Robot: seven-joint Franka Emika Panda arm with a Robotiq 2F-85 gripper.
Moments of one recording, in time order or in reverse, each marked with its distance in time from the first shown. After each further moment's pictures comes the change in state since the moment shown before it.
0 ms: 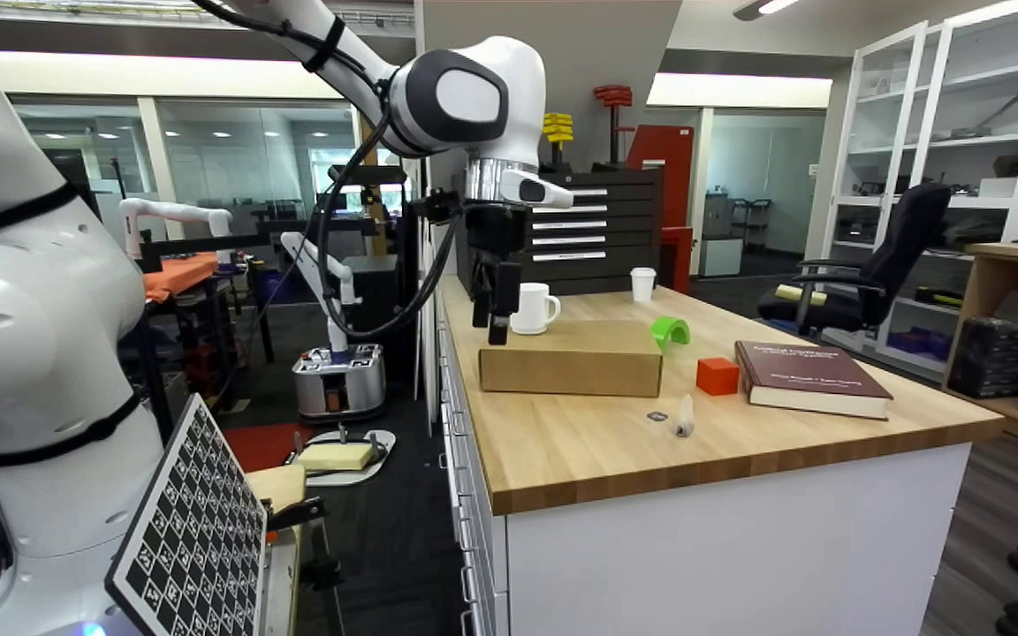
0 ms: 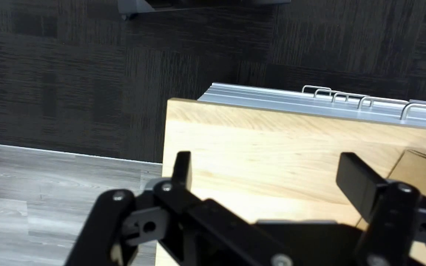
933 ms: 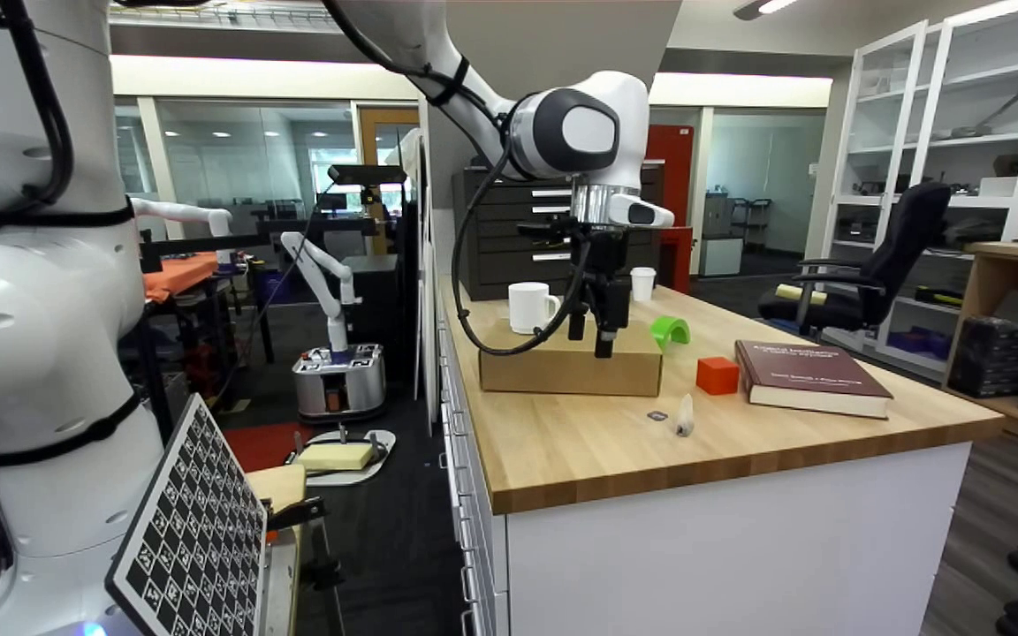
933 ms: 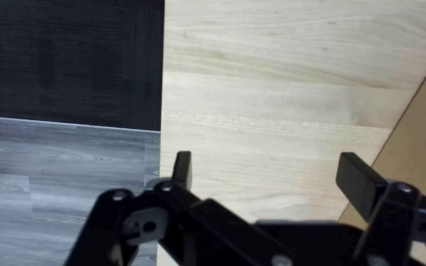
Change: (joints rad) arm 0.002 0.415 -0.081 0.395 -0.069 0.039 -0.003
